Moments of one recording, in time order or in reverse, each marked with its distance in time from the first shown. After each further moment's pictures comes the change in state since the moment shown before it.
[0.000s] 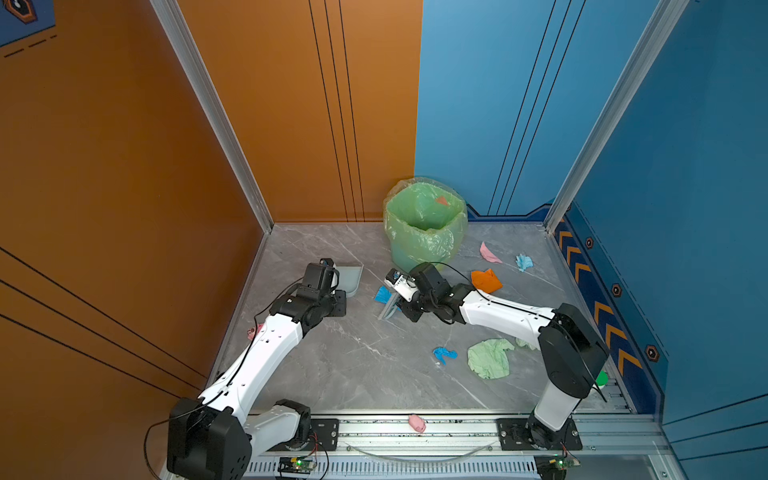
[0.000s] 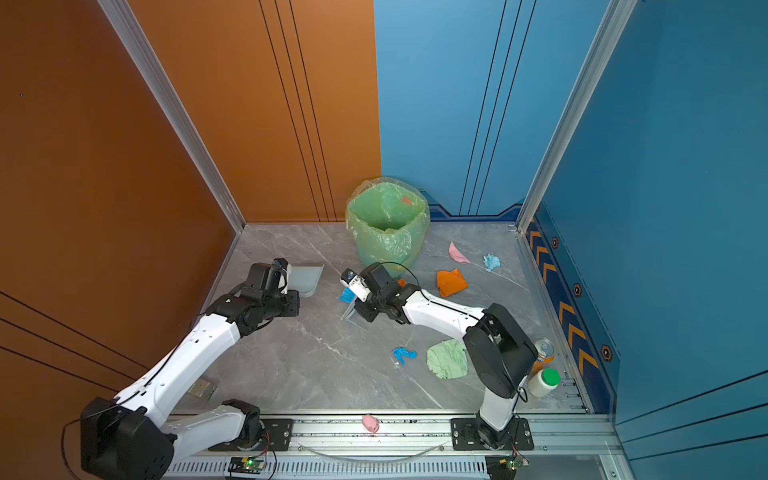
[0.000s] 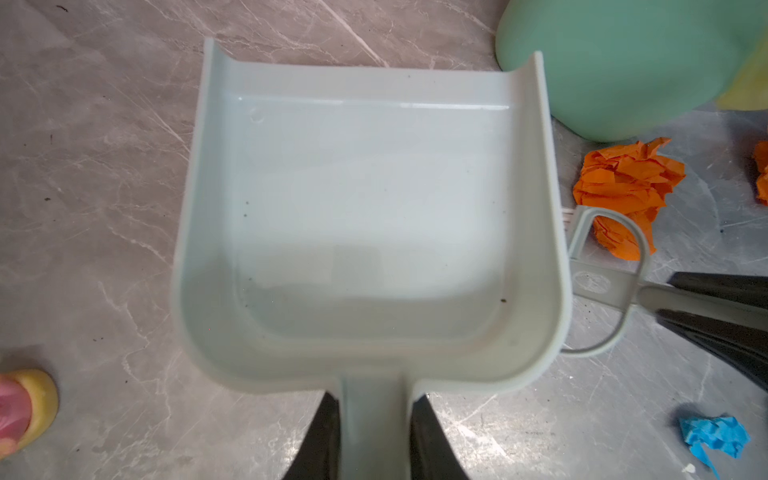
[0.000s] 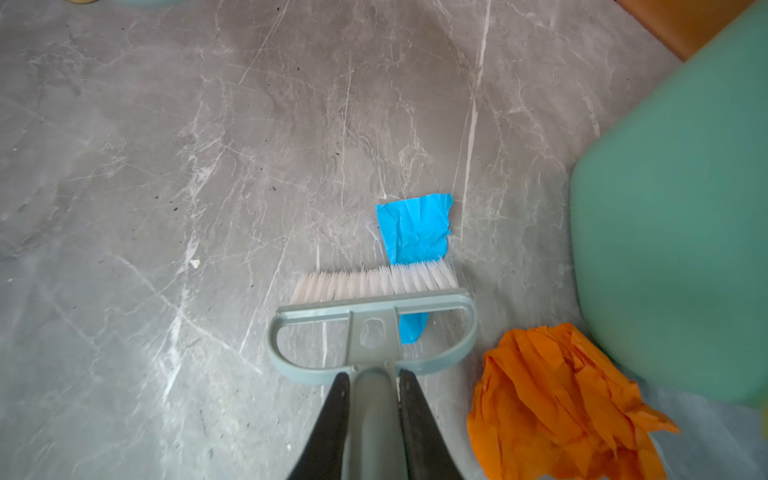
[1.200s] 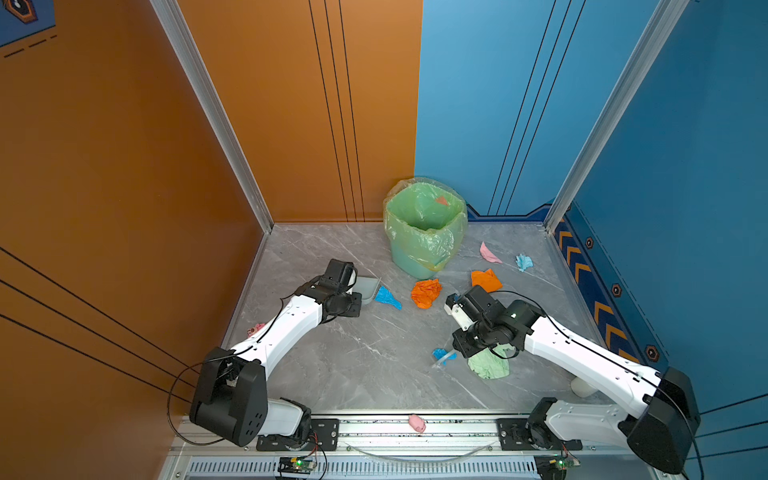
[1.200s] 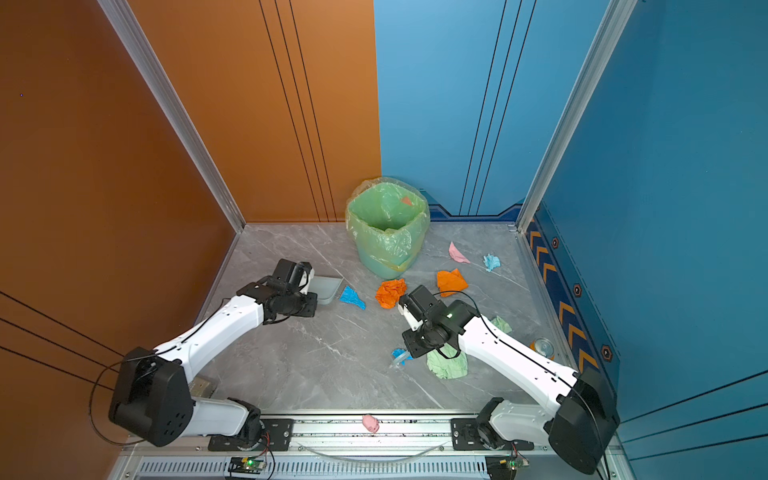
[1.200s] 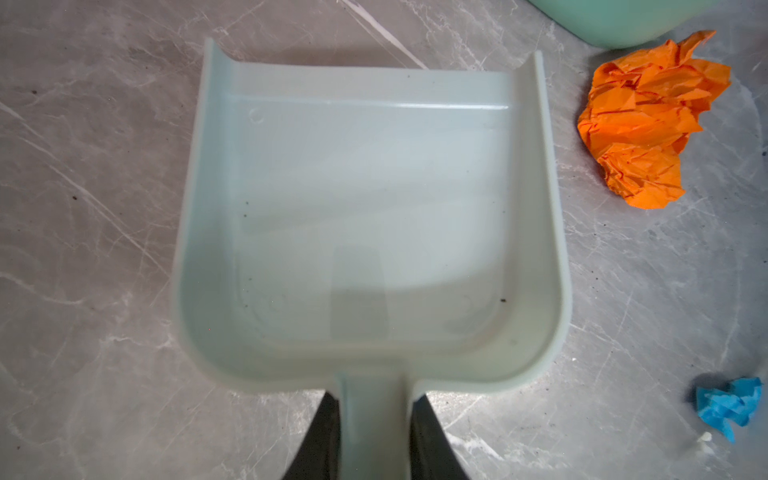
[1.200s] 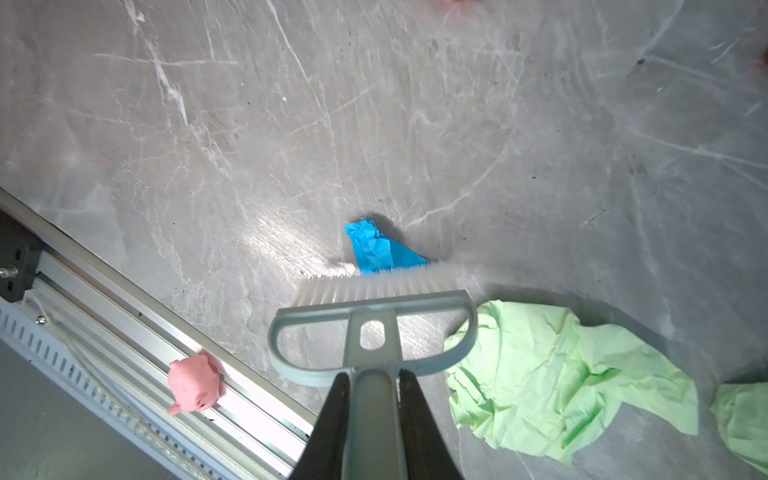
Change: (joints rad) left arm -0.074 0.224 0.053 0.024 0.068 0.040; right arm -0.031 -0.442 -0.239 -0.637 -0.001 0.447
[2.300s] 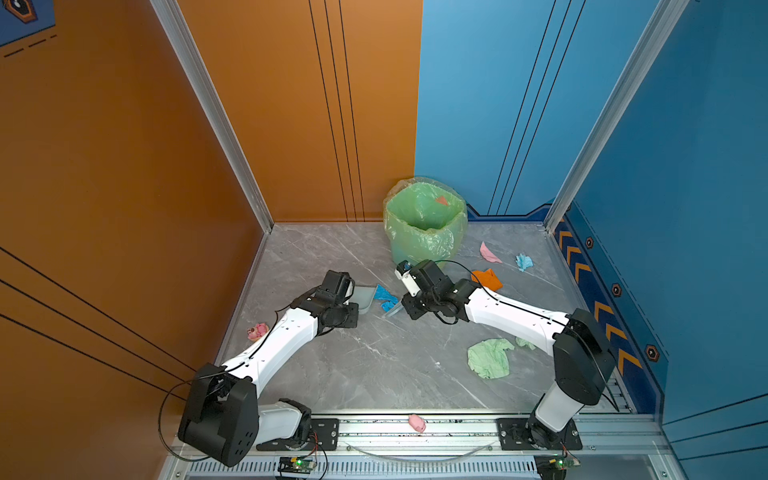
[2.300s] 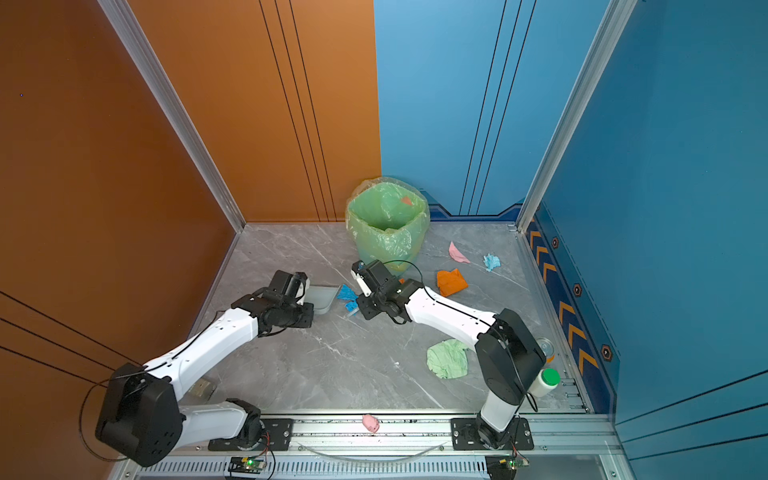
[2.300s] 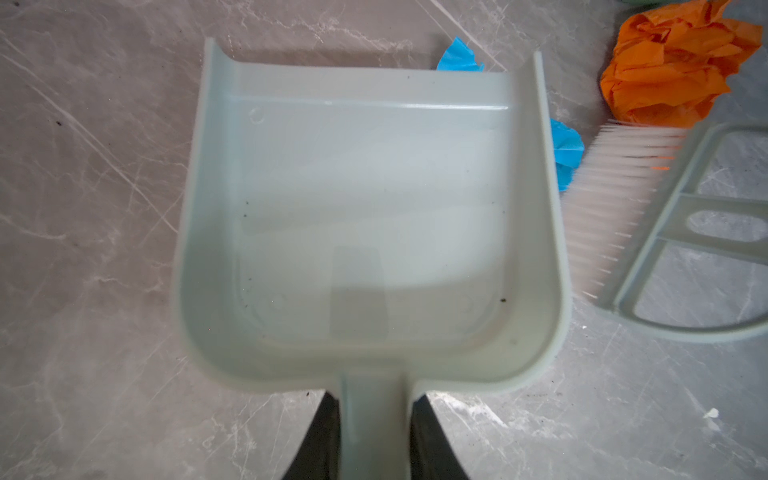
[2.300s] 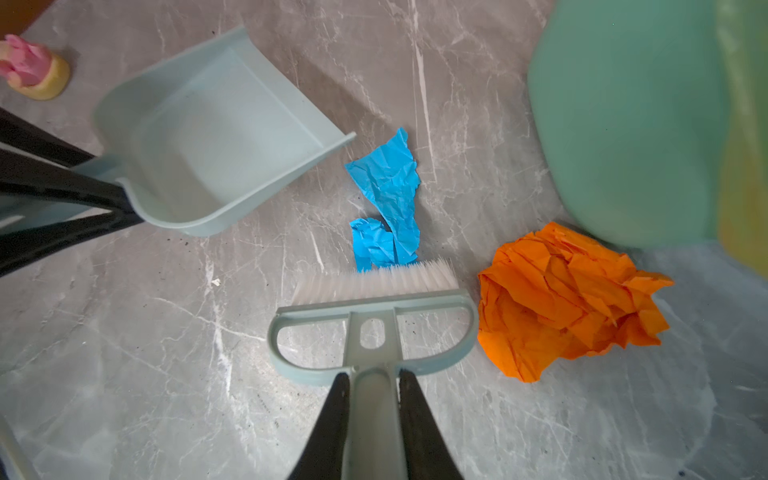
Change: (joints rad) left arm -0.010 -0.096 -0.115 -0.001 -0.010 -0.058; right arm 0.055 0.406 0.280 0.512 0.083 -0.118
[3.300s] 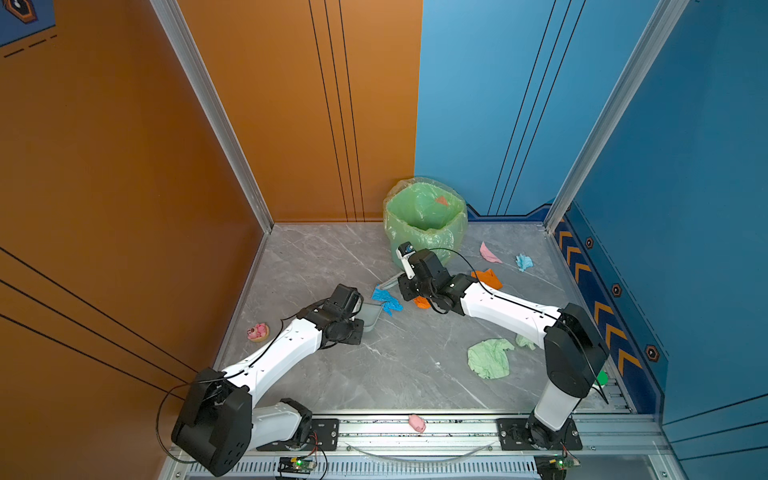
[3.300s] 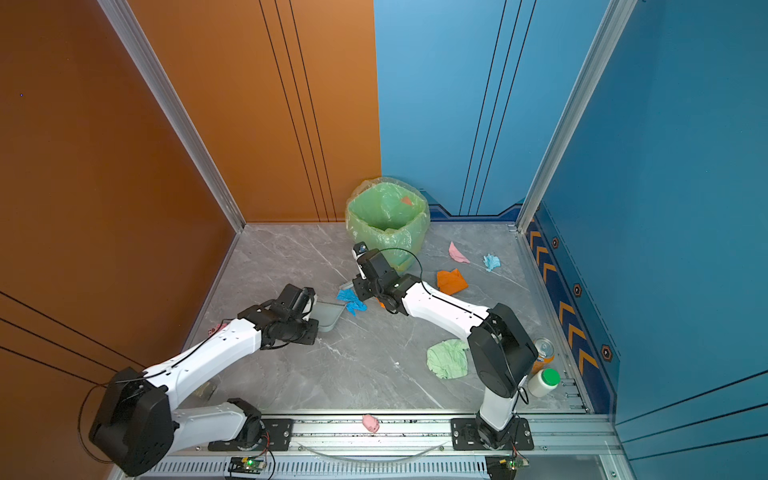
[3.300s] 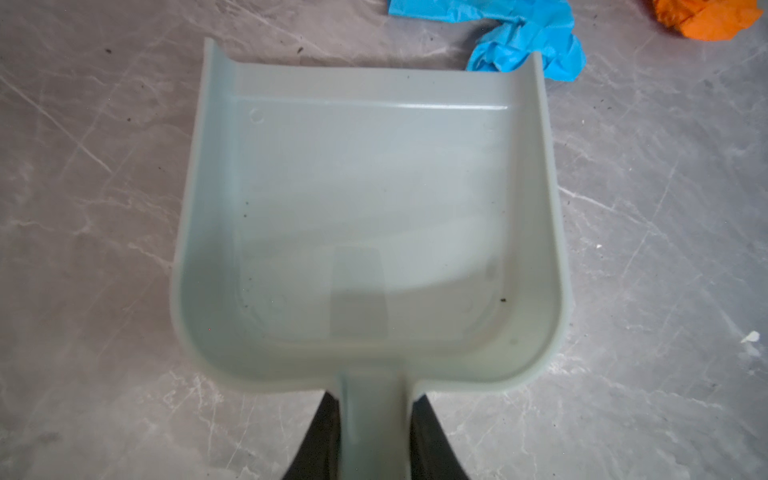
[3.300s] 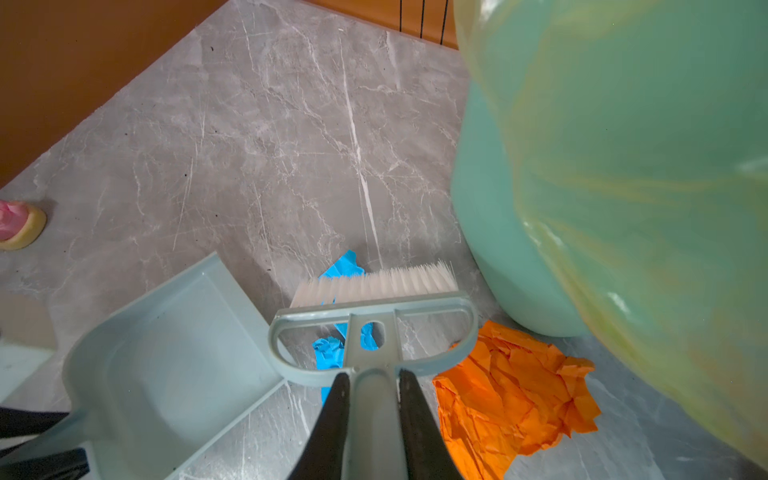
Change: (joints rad) left arm -0.118 -0.062 -0.101 -0.050 -0.020 -0.024; right arm -0.026 0.091 0.085 0.177 0.134 0.063
